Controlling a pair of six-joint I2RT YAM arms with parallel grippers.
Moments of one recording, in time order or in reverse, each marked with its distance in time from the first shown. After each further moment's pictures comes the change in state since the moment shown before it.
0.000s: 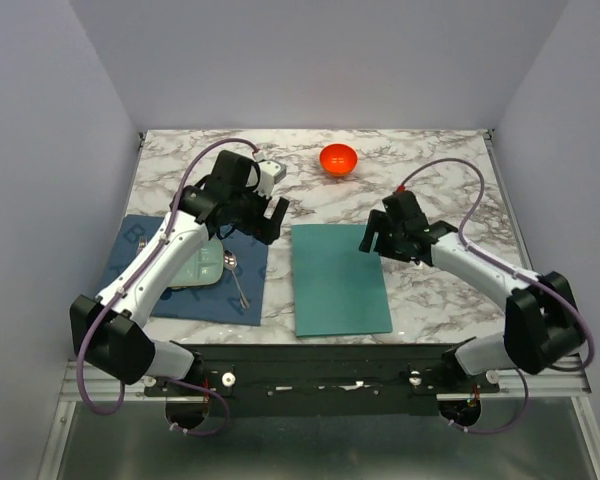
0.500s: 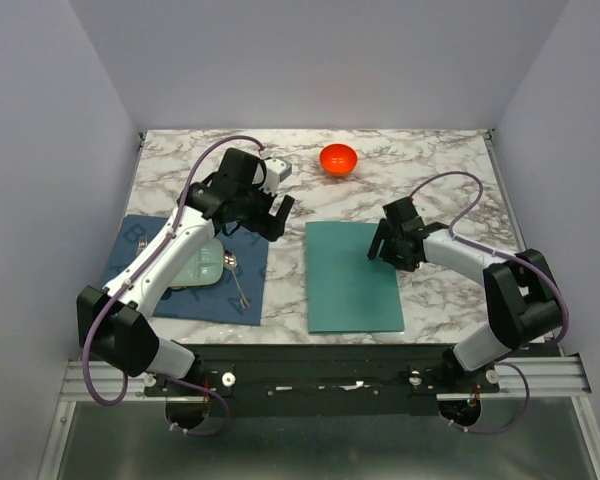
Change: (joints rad) left arm -0.016 0.047 0.022 0.032 -0.011 0.003; right arm -0.075 0.106 -0.042 0.024 0.049 0.065
